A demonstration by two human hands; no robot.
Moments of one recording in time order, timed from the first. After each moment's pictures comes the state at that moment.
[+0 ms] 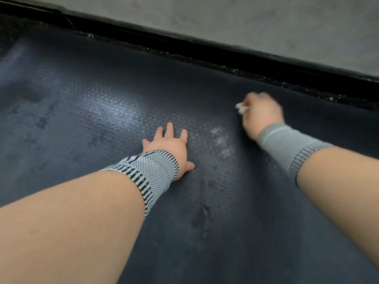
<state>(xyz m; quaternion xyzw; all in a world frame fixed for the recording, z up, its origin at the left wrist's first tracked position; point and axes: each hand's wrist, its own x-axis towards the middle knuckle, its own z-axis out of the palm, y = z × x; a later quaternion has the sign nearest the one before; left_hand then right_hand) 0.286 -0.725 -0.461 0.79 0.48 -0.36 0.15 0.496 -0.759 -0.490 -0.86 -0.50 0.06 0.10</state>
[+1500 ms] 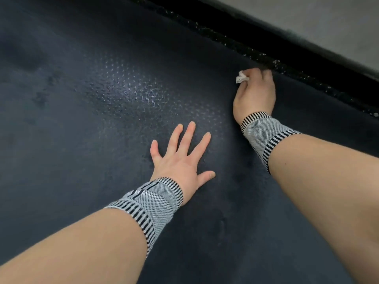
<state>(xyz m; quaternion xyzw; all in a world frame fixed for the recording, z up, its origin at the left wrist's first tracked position) 0.243 -0.736 -0.496 0.83 0.47 -0.23 0.22 0.444 -0.668 -0.520 -0.85 -0.46 0.05 0.25</state>
